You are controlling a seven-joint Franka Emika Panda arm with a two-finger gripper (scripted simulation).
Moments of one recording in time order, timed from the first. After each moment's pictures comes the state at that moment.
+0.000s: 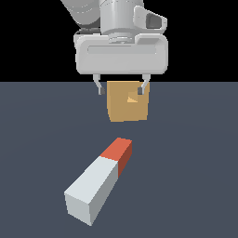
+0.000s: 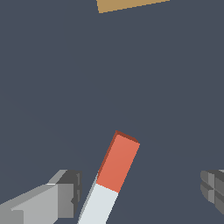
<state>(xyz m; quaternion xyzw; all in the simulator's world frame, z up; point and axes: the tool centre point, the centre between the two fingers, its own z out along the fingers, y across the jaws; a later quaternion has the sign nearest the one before) 0.006 -0.003 0.173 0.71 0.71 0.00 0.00</state>
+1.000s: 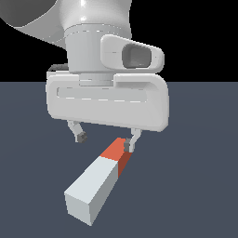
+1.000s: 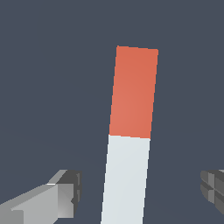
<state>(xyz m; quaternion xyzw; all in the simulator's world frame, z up) -0.027 -0.111 0.095 0.81 0.58 0.00 0.00</state>
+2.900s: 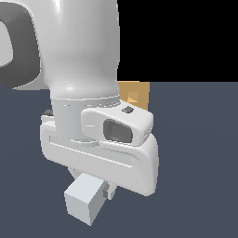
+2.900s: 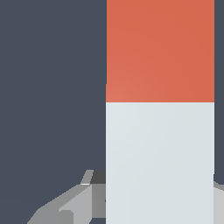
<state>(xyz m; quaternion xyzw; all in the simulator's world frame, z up) -0.042 -0.138 0.022 0.84 0.55 0.00 0.00</state>
